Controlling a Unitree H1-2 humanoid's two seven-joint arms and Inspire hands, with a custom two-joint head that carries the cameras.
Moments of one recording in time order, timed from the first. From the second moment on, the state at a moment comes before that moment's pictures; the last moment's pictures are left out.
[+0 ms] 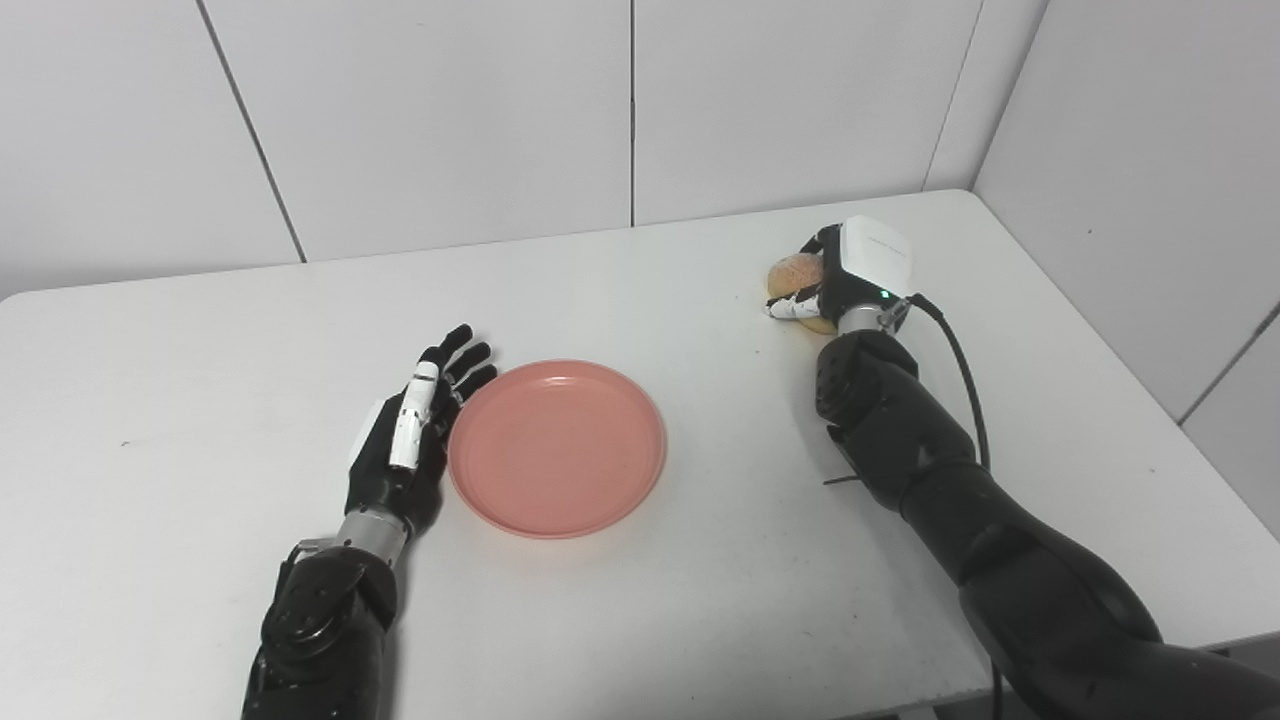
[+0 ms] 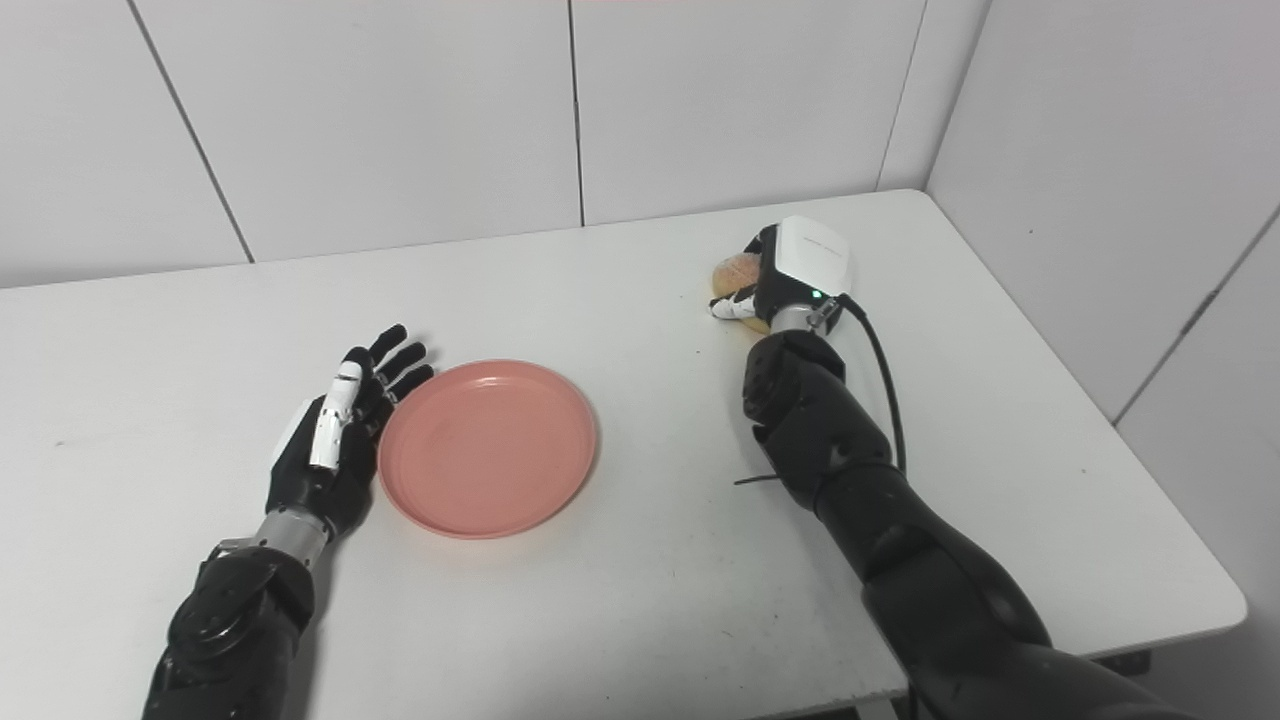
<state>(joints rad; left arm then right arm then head) -0.30 0.02 -0.04 0.18 -0.17 0.21 -0.19 -0.72 -0.28 0.23 0.76 -0.60 0.40 -0.37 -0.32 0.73</state>
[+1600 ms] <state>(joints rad) -0.33 -0.08 -0.06 0.23 -0.08 0.18 -0.05 -0.54 -0.09 0.45 0.02 -0.84 0.45 0.13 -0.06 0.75</state>
